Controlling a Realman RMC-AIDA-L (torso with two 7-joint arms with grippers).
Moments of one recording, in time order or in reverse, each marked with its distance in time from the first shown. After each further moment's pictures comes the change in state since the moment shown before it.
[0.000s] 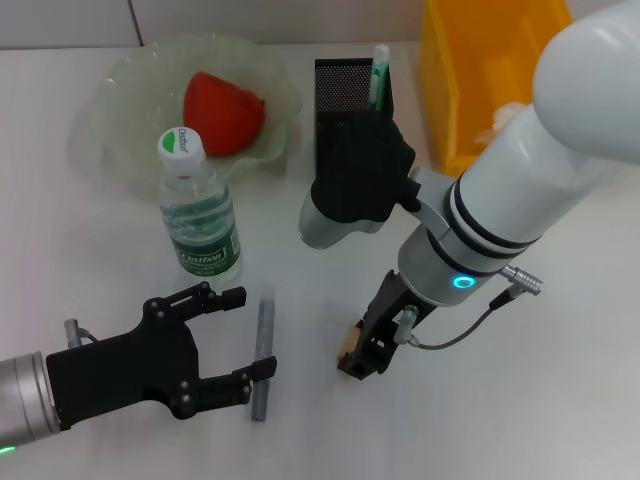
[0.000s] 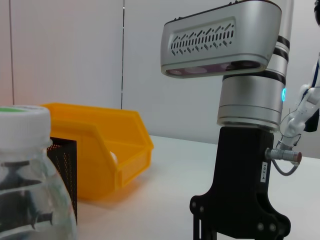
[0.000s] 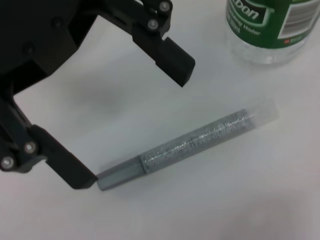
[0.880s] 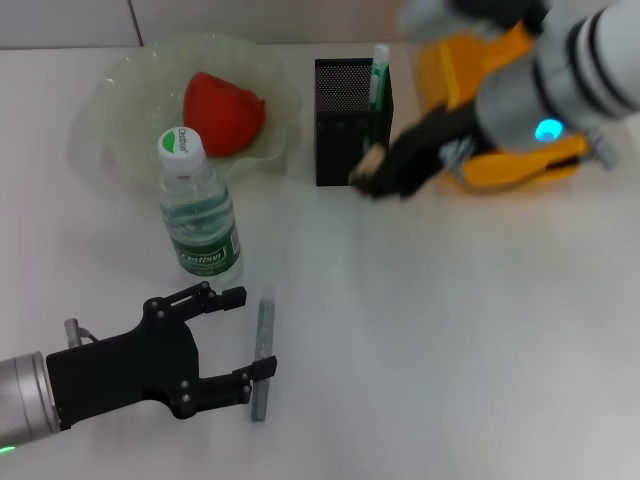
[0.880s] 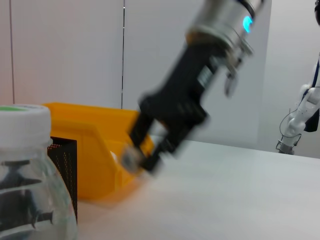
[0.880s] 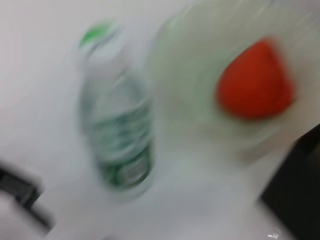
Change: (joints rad) left arm 0.000 0.000 0.000 -0.001 0.000 0.000 0.000; right arm -0.138 -0.008 0.376 -0.338 -0.108 -0.022 -0.057
